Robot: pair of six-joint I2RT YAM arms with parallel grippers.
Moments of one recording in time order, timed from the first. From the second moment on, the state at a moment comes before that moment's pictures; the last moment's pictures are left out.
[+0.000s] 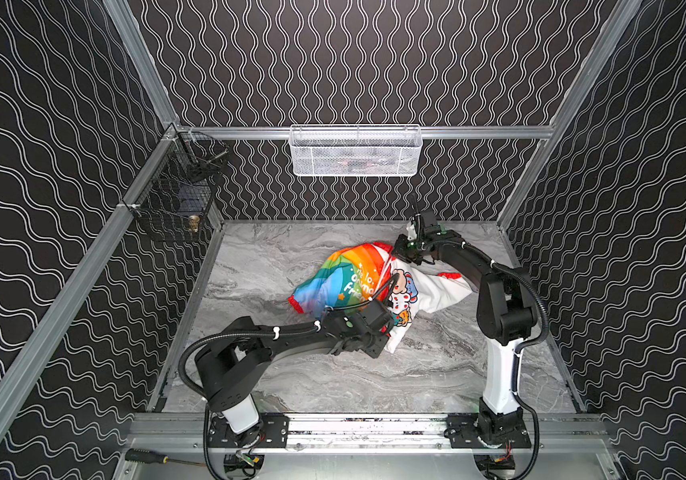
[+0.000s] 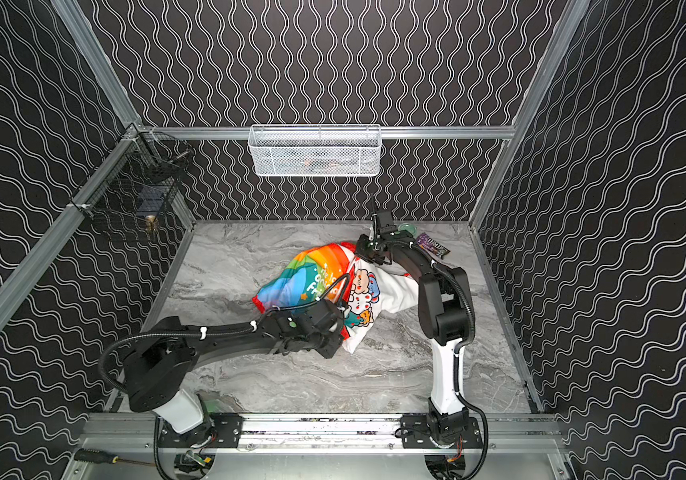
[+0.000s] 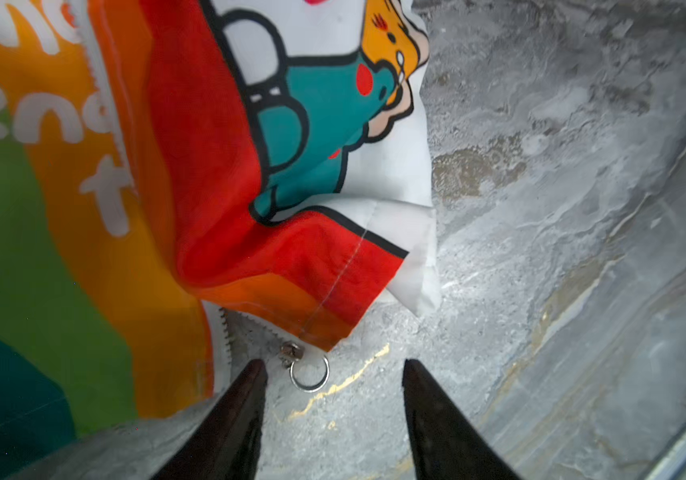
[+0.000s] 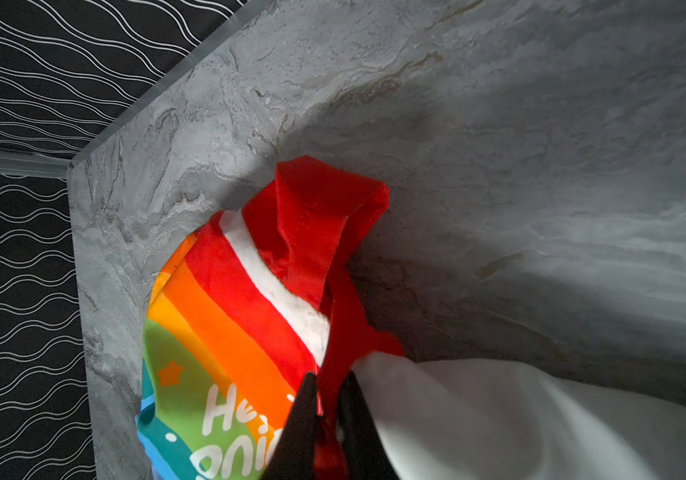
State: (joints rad) left arm -1.04 1.70 1.05 -0.42 -0.14 -0.29; right arm 0.30 2.10 1.70 -0.51 -0.30 0.64
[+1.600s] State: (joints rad) left arm -0.95 1.69 1.05 -0.42 -0.30 -0.24; right arm 0.50 1.36 0.71 -0.32 -0.23 0.68
